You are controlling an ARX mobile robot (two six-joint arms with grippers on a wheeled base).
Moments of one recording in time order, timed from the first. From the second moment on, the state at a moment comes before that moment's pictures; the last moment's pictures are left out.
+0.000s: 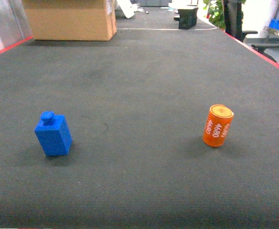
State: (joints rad) left arm 0.00 0.01 0.01 0.00 0.00 -0.01; right arm 0.00 0.01 0.01 -0.01 0.00 0.00
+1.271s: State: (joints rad) left arm 0.00 0.01 0.01 0.00 0.00 -0.01; right arm 0.03 0.02 0.03 -0.06 0.08 0.02
